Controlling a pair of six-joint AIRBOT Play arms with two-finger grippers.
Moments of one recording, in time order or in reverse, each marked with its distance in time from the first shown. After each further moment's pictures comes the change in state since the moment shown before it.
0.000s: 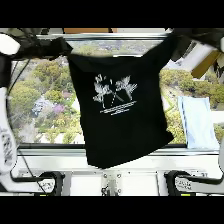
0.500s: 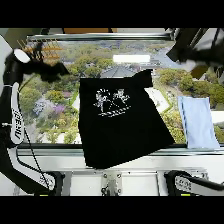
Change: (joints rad) left arm 0.159 -0.253 -0.027 0.018 -0.264 -0.031; right arm -0.137 0.132 -0.252 -0.124 0.275 -0.026
